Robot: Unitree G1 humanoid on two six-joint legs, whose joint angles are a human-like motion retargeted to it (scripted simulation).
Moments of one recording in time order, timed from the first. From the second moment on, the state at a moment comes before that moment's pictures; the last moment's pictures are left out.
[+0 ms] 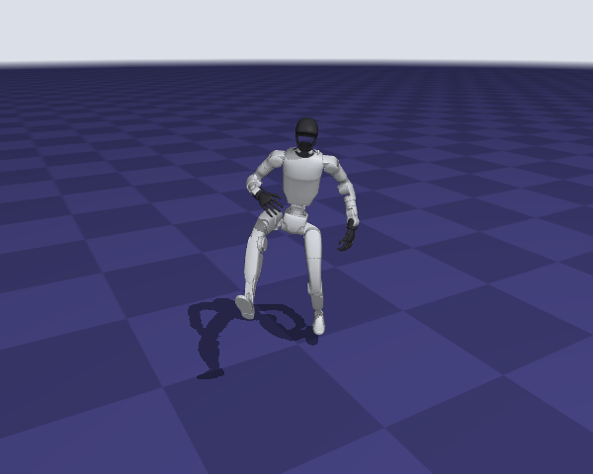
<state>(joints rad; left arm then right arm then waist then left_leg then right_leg) 0.24 0.61 -0.22 0.72 0.04 -0.14 -0.37 0.00 -0.65 0.05 -0.38 -0.15 -0.13 0.40 0.07 0.12 0.22 -0.22 0.30 -0.03 0.70 -0.40 -0.12 -1.56 -0.17 -0.21 1.06 -0.54 -0.01</state>
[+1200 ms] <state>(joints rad) 0.13 0.36 -0.35 1.16 0.12 -0.10 -0.22 -0.31 -0.68 0.32 -0.06 -0.07 -0.11 0.47 0.05 0.03 0.05 -0.24 0.20 0.13 0.65 -0.38 -0.04 -1.53 -0.19 -0.27 1.19 -0.71 -0.05</state>
